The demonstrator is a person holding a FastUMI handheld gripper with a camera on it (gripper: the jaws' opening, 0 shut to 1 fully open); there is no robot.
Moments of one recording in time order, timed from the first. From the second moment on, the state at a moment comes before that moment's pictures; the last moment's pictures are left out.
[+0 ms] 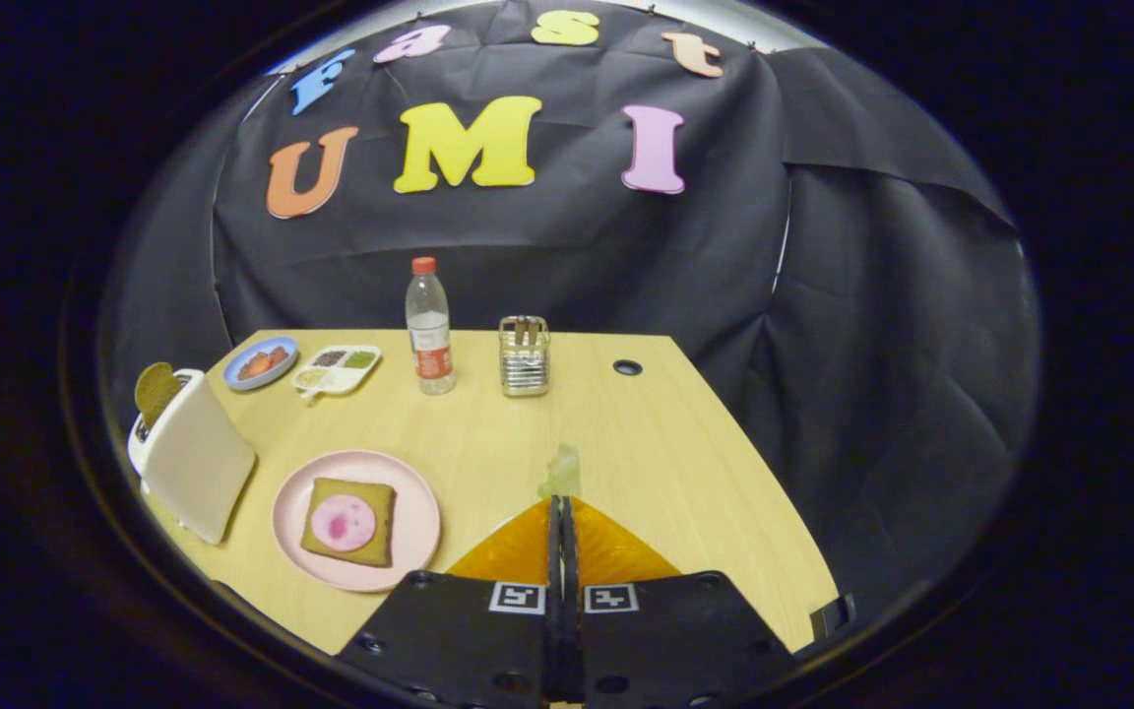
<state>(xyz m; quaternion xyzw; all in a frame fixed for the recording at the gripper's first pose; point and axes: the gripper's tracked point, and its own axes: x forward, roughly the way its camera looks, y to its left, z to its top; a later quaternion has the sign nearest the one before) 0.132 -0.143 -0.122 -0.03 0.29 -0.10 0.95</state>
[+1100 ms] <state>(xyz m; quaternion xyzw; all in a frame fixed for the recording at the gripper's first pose) 0.152 0.098 -0.158 -0.03 0.28 0.04 0.96</state>
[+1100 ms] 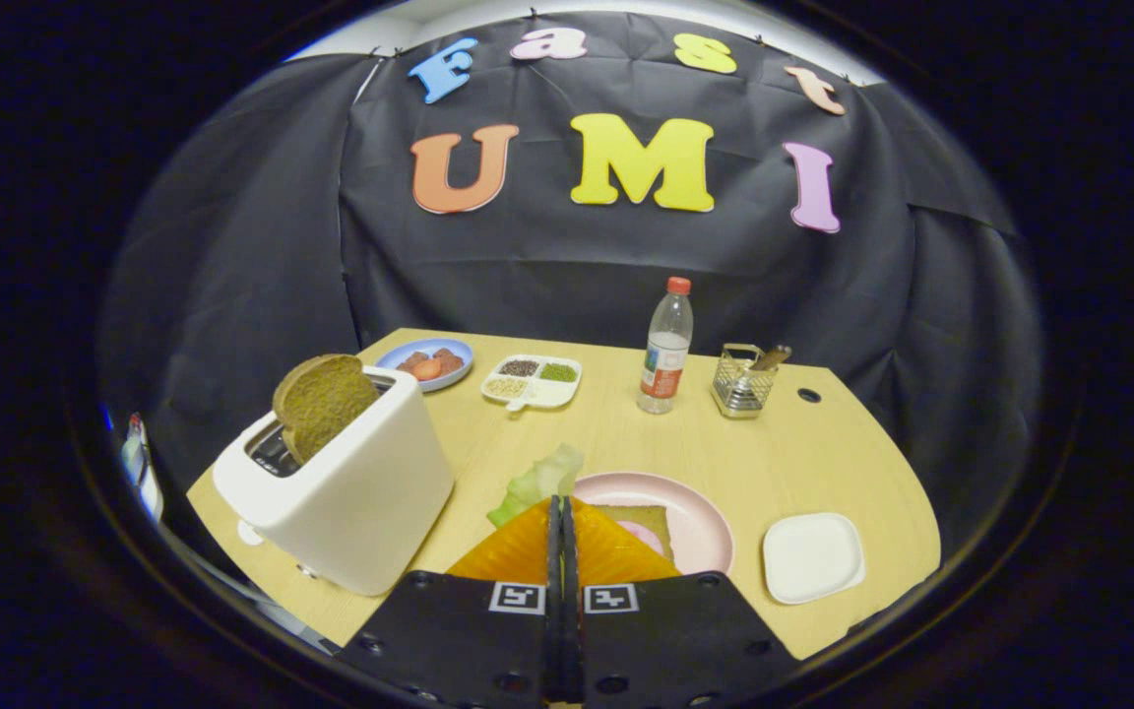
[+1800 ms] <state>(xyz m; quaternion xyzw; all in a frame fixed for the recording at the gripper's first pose) 0.207 0.050 -0.227 0.00 0.34 0.00 0.94</state>
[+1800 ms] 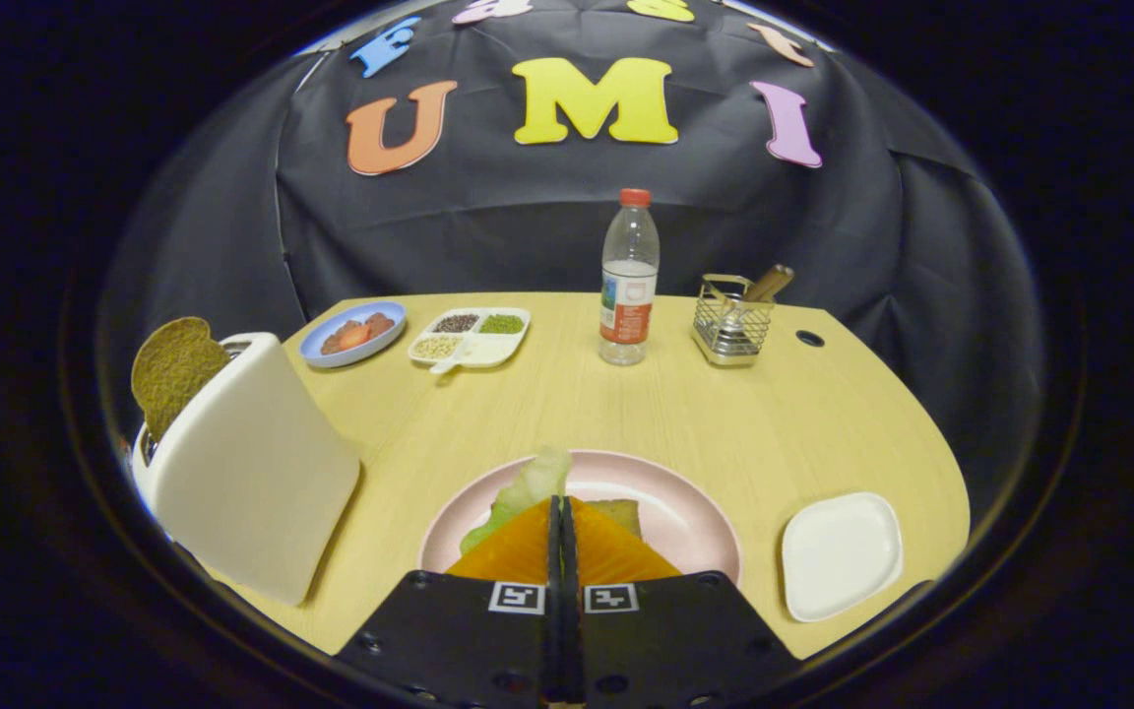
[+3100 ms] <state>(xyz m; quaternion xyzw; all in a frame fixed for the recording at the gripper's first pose) 0.106 0.198 -0.042 0.00 0.25 0.04 0.97</state>
